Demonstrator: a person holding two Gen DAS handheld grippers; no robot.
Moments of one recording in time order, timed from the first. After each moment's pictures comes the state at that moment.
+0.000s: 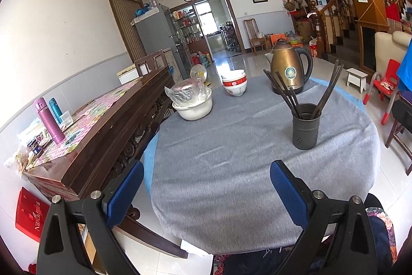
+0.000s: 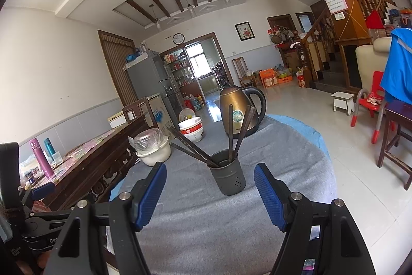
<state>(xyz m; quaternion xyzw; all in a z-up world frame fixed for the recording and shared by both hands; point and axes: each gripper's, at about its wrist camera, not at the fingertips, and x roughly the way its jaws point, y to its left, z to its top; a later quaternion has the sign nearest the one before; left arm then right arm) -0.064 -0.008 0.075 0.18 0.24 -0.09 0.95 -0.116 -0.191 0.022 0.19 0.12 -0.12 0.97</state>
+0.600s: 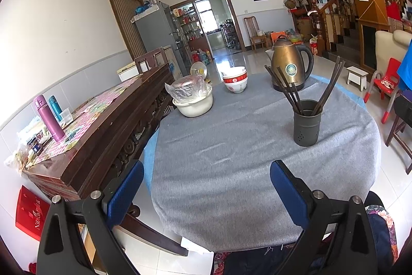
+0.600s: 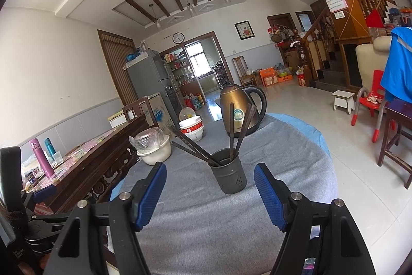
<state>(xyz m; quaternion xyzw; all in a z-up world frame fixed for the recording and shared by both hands) -0.063 -0.006 0.071 0.18 0.25 -0.08 0.95 -0.115 -0.191 0.022 0.19 0.12 -0.12 0.97</state>
